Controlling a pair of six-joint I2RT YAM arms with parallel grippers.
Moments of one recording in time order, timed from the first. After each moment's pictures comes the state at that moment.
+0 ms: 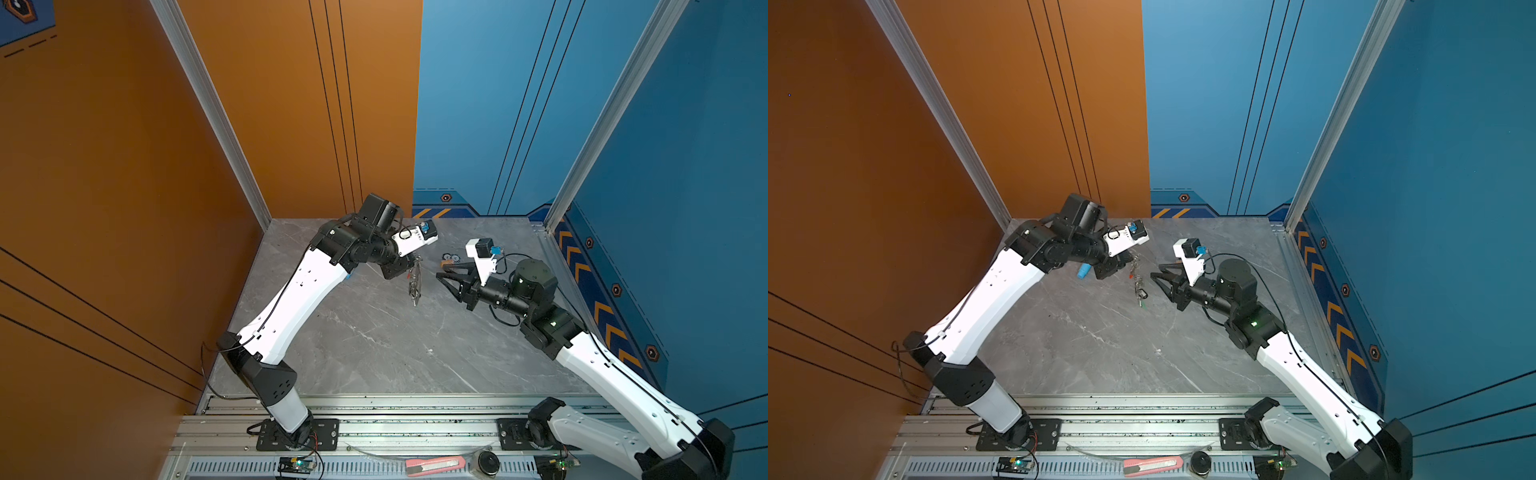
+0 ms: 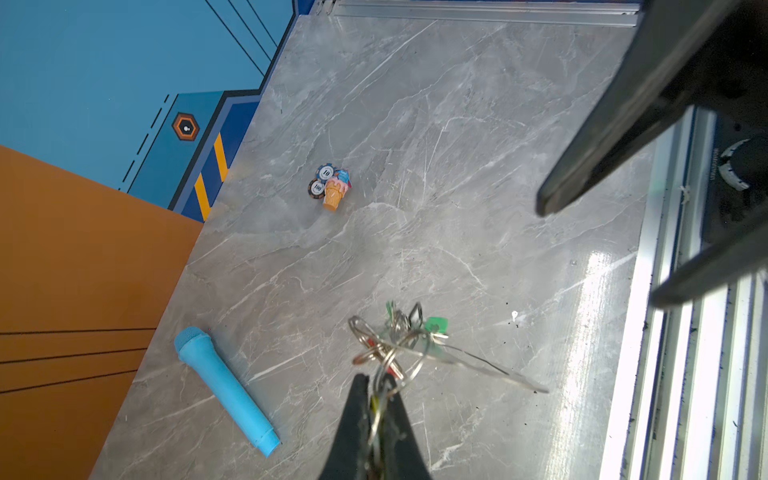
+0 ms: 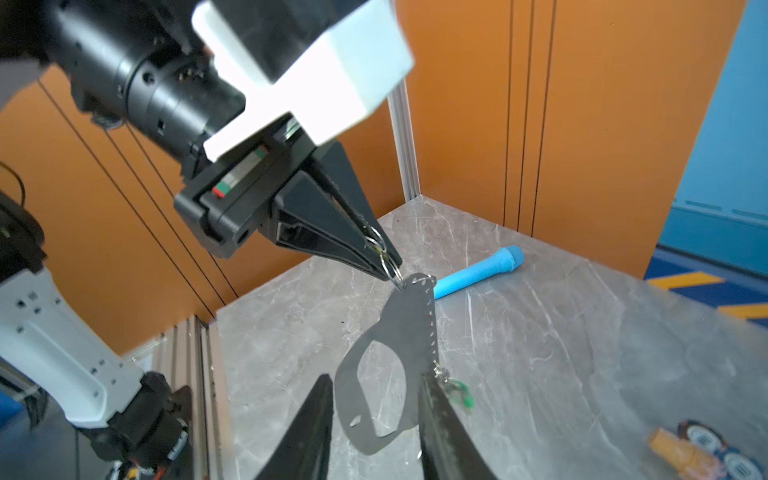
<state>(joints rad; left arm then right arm) -0.65 1.65 1.98 -1.12 0.21 0.57 0.55 1.04 0.91 0.03 -0.48 0.10</state>
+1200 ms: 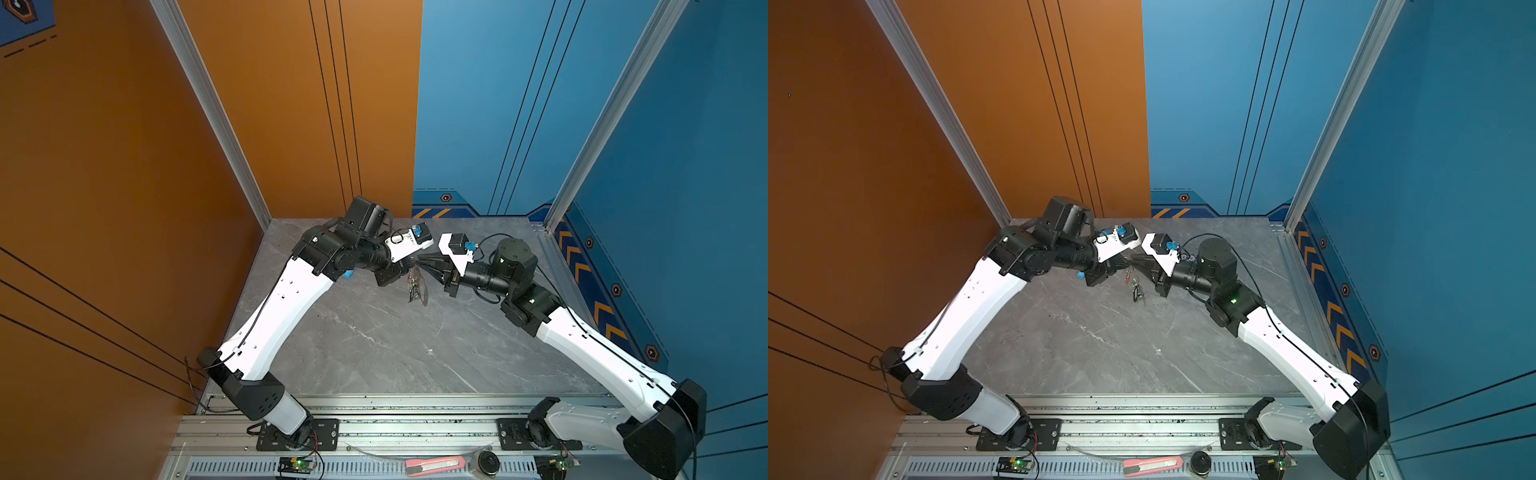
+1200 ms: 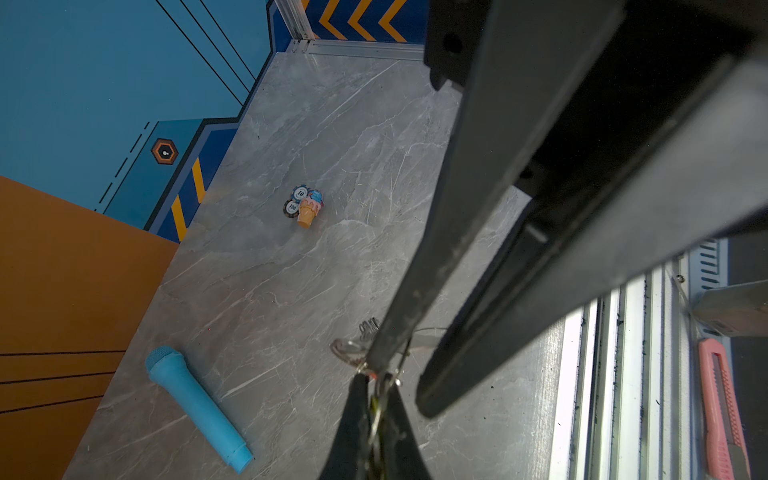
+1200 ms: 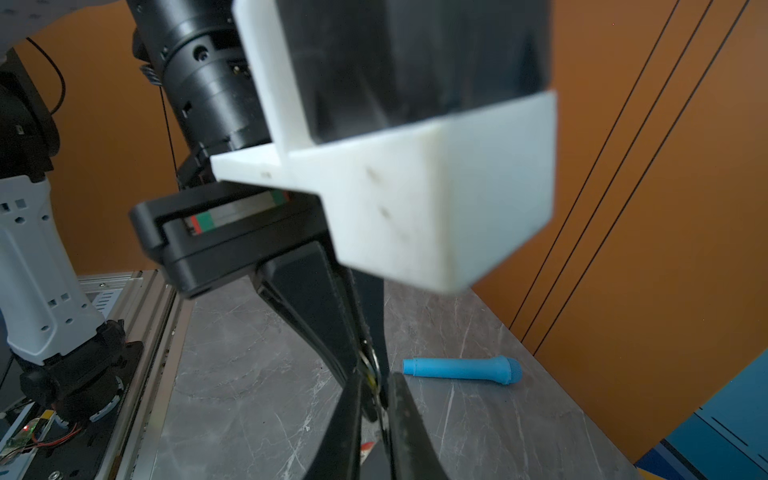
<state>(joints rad) -0.64 1.56 1.93 -1.14 0.30 0.55 0.60 1.22 1.10 0.09 -0.60 -0.20</state>
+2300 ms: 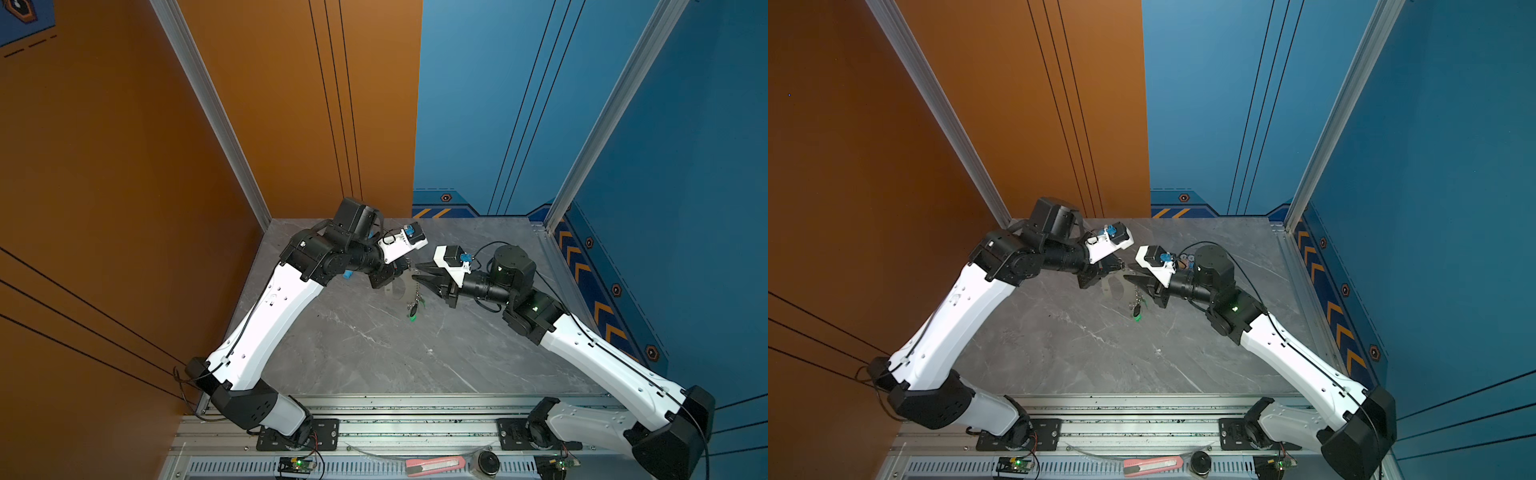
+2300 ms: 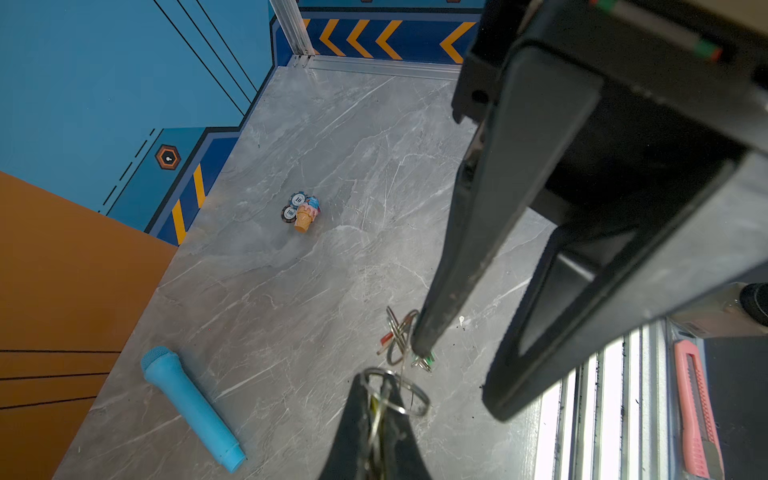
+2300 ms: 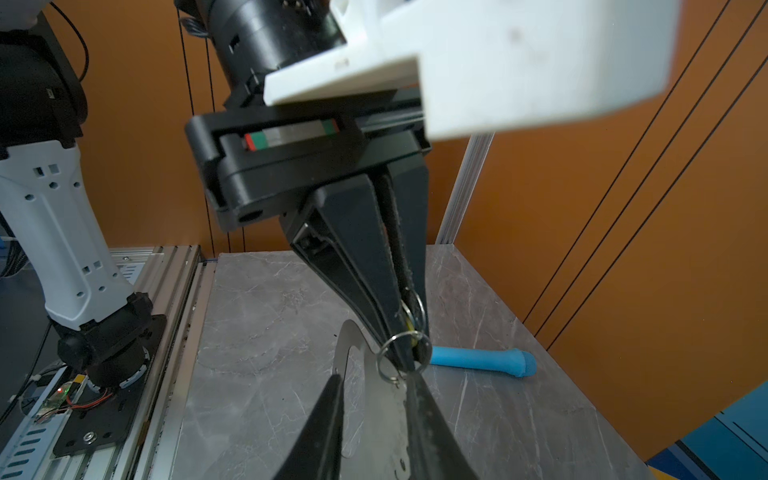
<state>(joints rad) -0.62 1.50 1.91 -1.14 0.34 0.53 0.67 1.18 1.08 0.01 -0.55 -0.25</state>
